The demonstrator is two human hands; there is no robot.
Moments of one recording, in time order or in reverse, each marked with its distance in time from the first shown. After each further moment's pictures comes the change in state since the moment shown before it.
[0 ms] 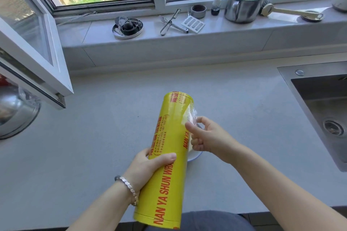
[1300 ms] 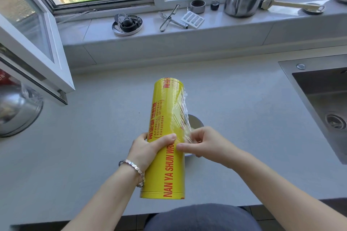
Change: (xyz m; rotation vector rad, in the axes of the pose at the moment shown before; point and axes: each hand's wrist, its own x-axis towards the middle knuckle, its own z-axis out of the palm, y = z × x) left_hand 0.000 0.017 0.011 0.013 0.215 0.071; right_hand -0.015 0.018 0.004 -0.416 -0.153 -0.139
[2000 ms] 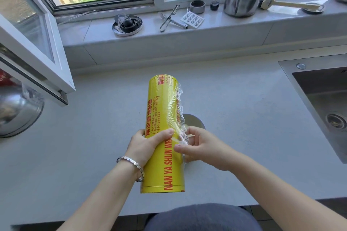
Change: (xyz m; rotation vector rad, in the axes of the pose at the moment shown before) left_hand 0.003 0.006 -0.003 -0.015 0.035 0.001; right_hand -0.002 0.000 0.010 0.210 -0.098 0.020
